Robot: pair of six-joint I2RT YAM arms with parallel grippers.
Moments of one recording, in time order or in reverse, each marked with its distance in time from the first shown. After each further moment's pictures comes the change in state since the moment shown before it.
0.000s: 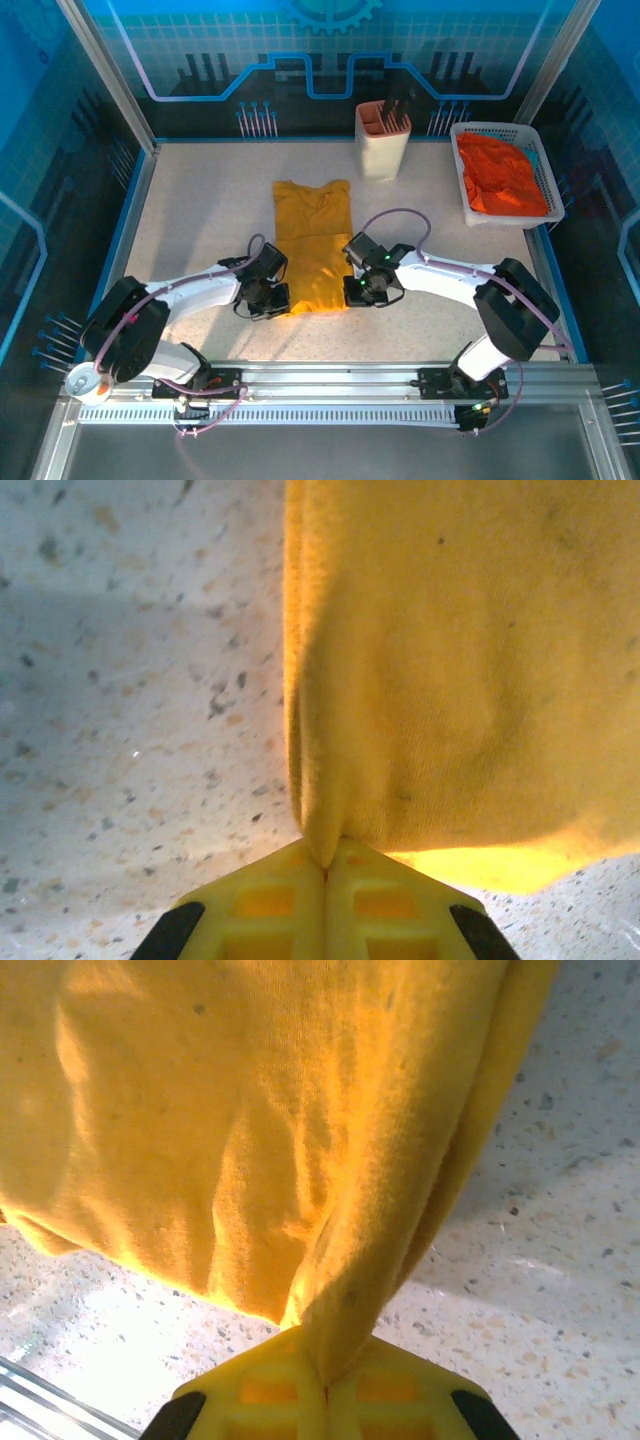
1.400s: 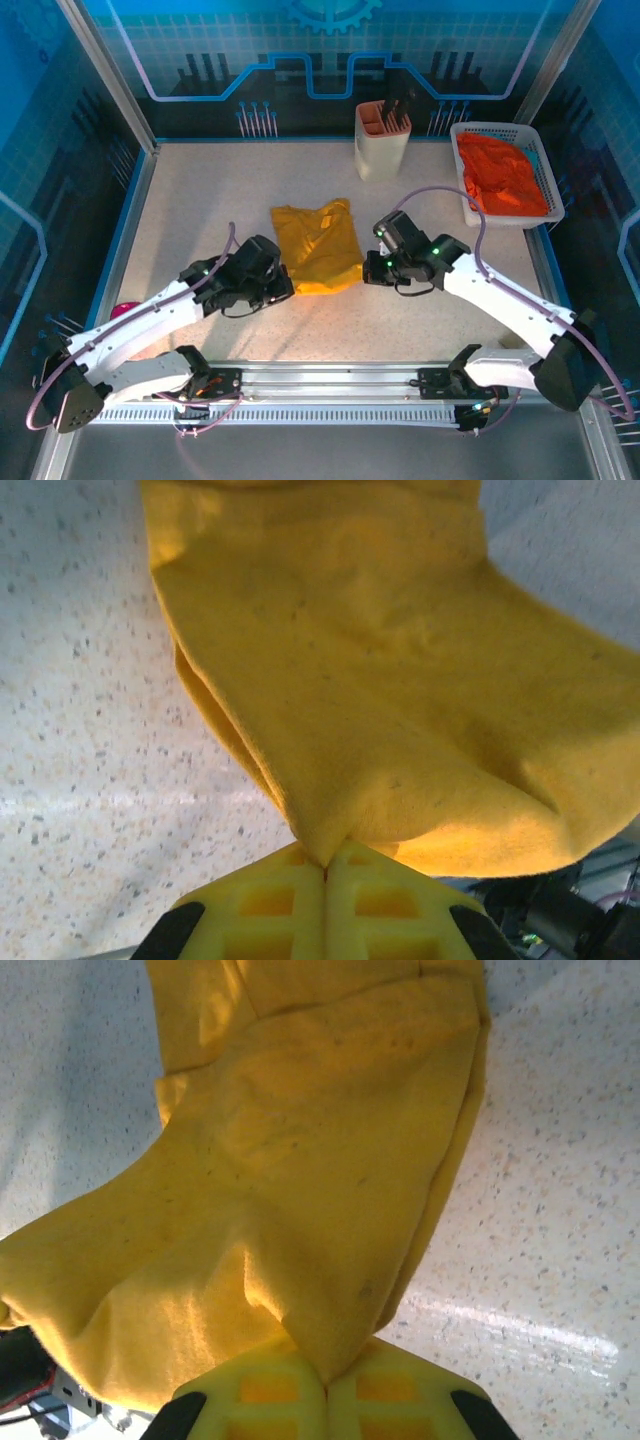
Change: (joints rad) left arm -0.134 -0.339 0.212 -0.207 -0.159 -0.197; right arm -0.092 -0.314 0.115 -0.192 0.082 0.031
